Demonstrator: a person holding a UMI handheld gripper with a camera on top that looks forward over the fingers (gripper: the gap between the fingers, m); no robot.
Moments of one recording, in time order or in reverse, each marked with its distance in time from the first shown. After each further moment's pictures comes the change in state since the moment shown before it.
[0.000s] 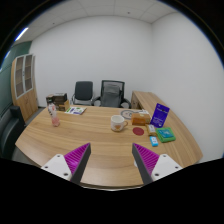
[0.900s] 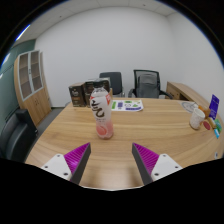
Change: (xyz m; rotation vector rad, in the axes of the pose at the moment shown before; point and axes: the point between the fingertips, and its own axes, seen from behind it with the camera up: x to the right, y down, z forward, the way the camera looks) arm -0.408 0.009 0.265 -0.040 -0.152 0.067
